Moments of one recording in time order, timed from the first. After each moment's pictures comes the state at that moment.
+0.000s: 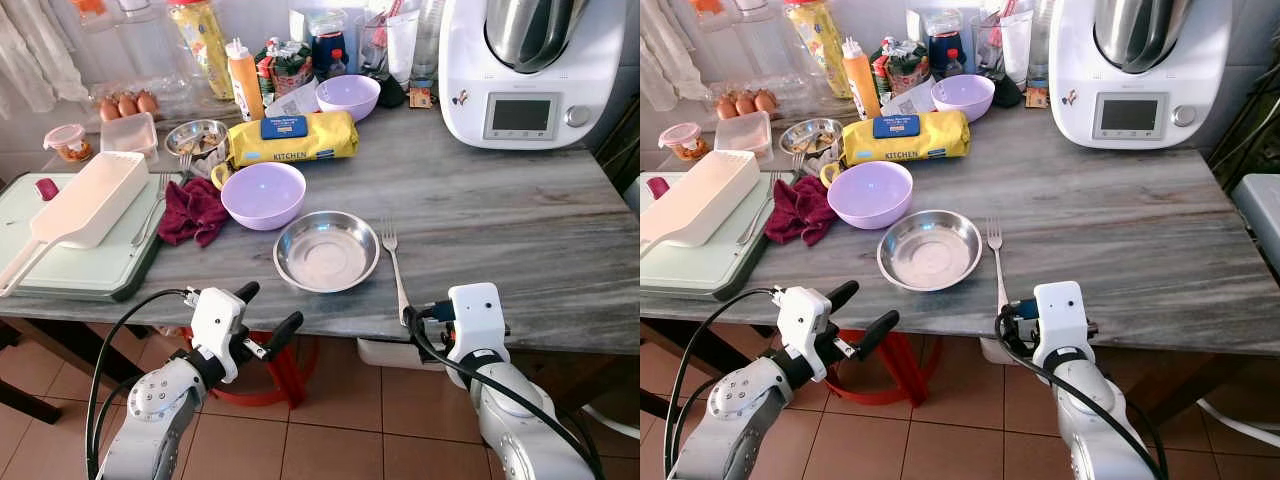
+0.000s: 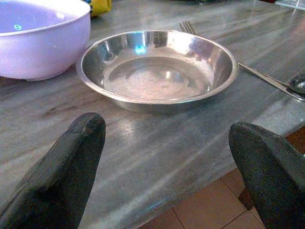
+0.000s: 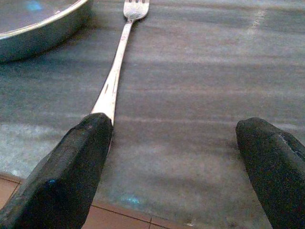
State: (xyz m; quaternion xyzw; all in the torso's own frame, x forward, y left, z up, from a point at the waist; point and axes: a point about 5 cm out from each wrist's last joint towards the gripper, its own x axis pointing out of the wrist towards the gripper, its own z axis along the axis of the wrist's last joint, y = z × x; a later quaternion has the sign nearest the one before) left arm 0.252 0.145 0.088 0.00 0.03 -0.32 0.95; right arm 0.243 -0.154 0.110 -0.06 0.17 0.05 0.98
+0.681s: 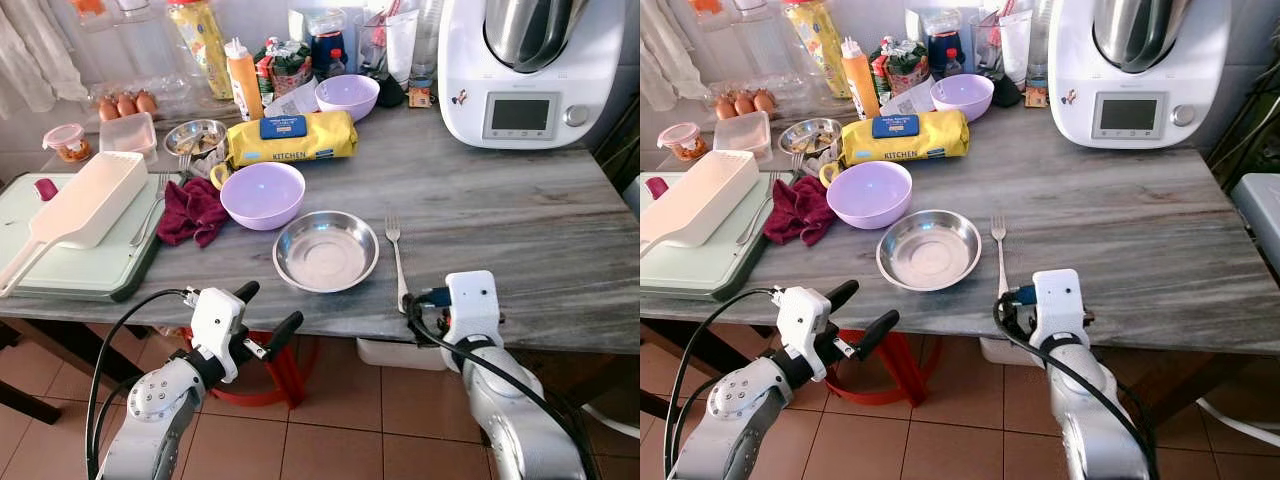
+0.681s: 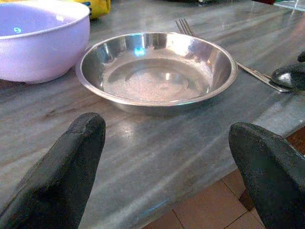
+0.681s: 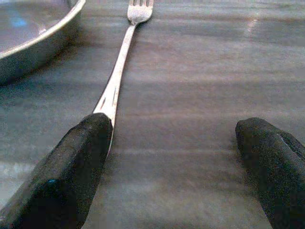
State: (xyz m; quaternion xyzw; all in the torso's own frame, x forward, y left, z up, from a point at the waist) left arm 0.252 0.145 0.087 0.01 0.03 -0.32 0.95; right arm 0.263 -0.151 0.111 -0.05 0.16 0.03 0.98
